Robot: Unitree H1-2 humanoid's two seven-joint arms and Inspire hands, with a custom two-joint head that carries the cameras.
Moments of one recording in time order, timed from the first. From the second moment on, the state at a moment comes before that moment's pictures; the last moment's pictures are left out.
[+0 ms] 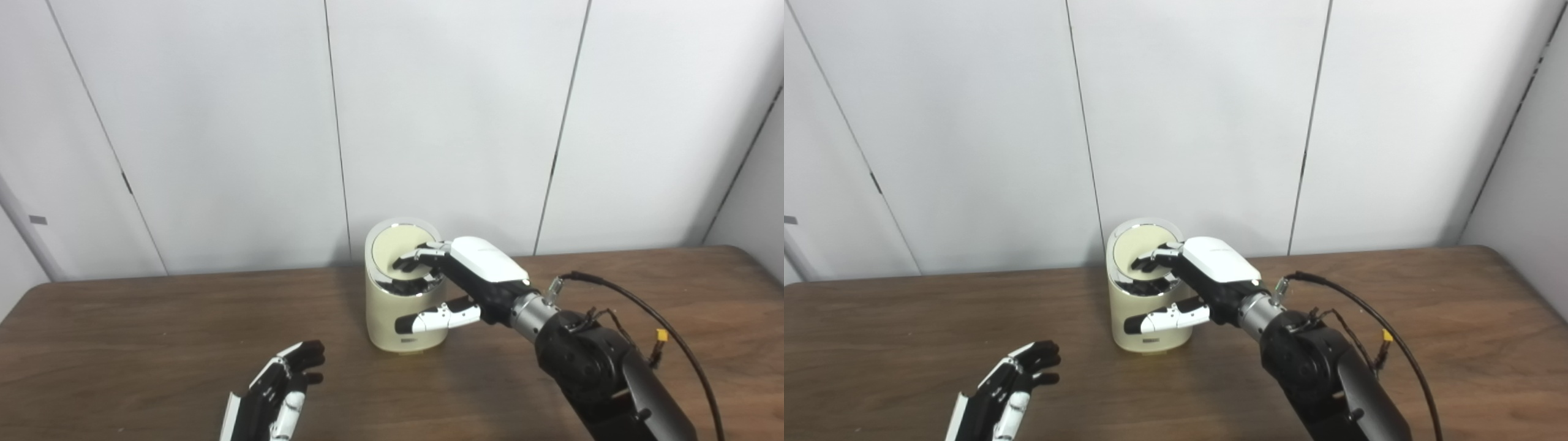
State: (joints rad) left arm 0.07 -0.01 -0.03 -0.10 0.04 -0.32 -0.04; right arm -0.53 -0.31 0.32 -0.16 -0.70 0.22 0.40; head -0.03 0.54
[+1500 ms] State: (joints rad) left arm 0.04 0.00 -0.03 -0.07 0.07 -0.33 -0.03; right arm -0.49 -0.21 0.12 -0.43 -0.62 0.21 0.22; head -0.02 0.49
